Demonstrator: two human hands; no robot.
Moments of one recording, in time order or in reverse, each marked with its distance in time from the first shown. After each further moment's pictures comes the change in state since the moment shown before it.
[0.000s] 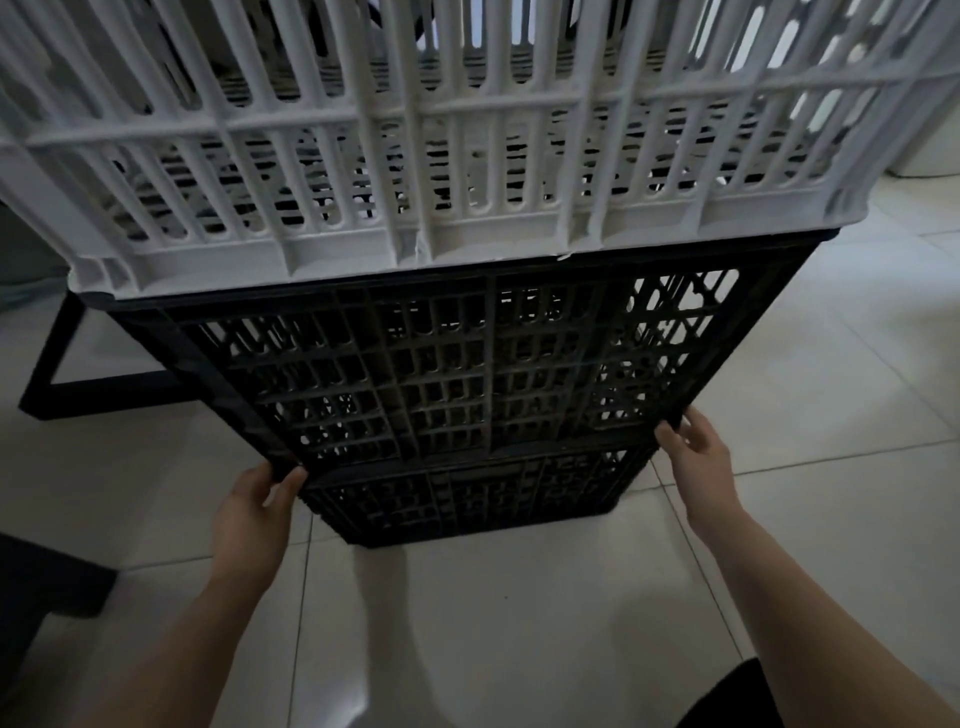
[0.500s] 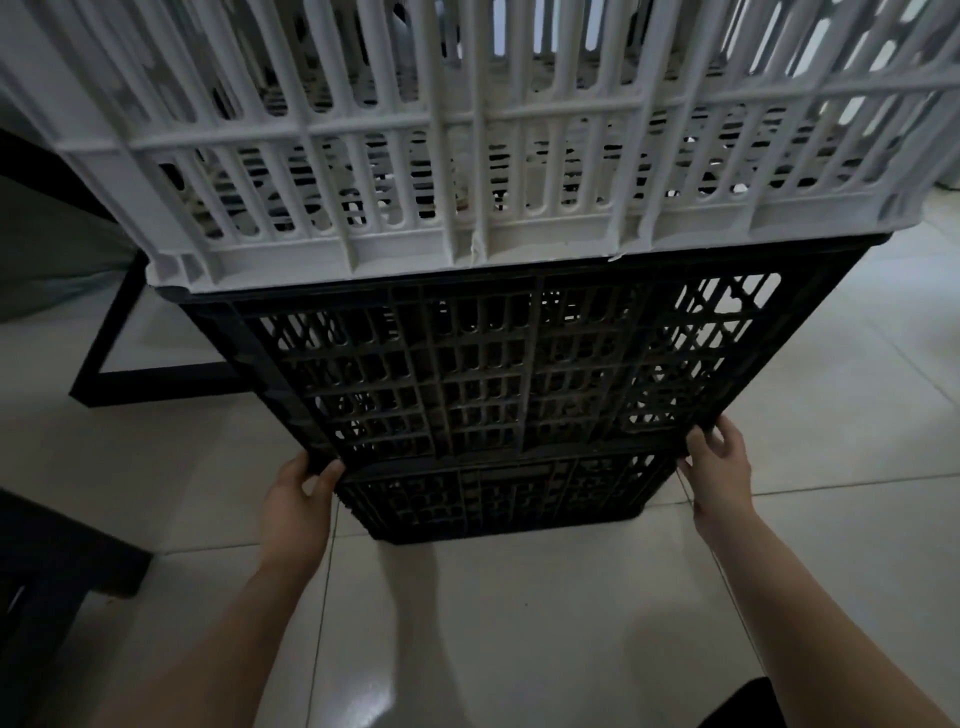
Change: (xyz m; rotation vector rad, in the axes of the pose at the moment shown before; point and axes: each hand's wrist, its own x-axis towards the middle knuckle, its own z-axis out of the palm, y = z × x) left_hand -0.007 0.018 0.004 -0.121 0.013 -0.054; right_hand 0.001 -0.006 0.025 0.146 0.140 0.119
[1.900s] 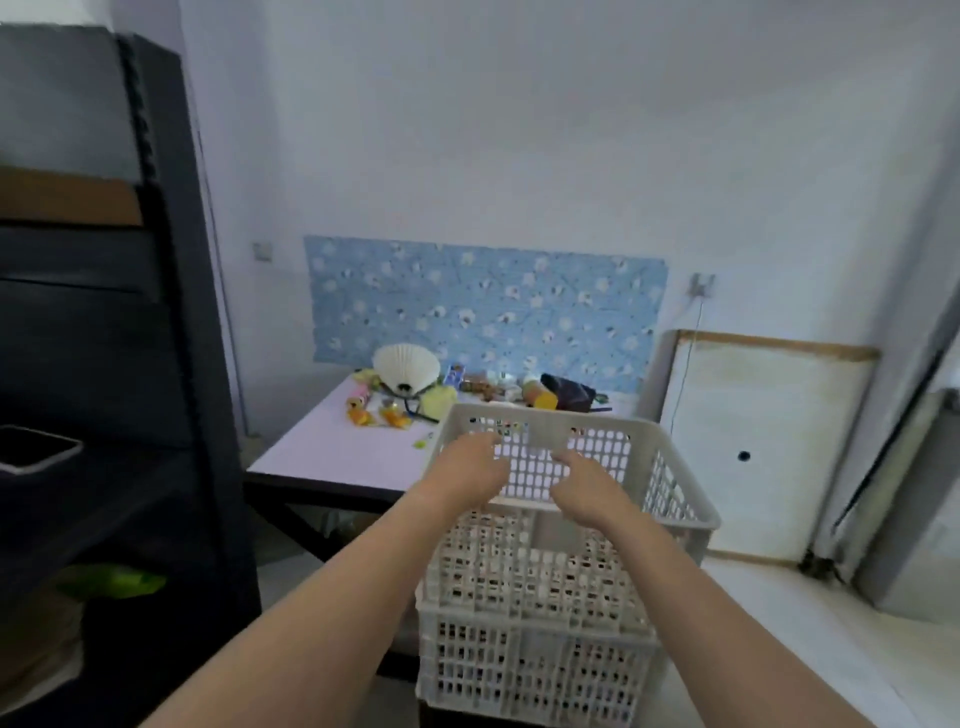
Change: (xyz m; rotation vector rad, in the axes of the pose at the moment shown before) left_hand -0.158 0.766 -0.572 0.262 -0.272 0.343; right_hand -0.462 -0.836 0.099 -1.061 -0.653 -0.556
